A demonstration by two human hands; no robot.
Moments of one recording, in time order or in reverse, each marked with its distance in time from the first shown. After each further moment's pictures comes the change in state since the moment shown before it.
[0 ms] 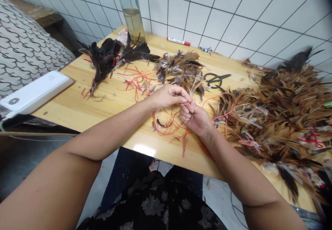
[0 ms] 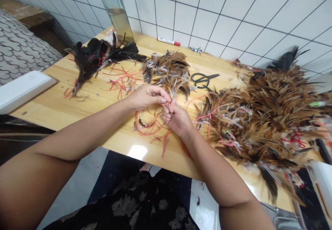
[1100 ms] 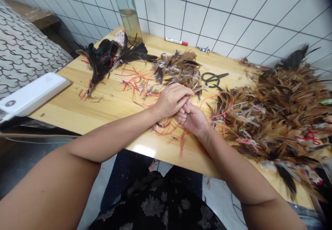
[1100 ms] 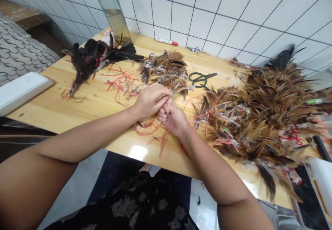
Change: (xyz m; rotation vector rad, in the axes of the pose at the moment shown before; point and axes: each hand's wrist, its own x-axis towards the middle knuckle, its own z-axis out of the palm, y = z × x) left_hand 0.001 -0.011 0.025 1.021 0.335 0.696; right_hand 0.000 0.004 0.003 0.004 -0.025 0.014
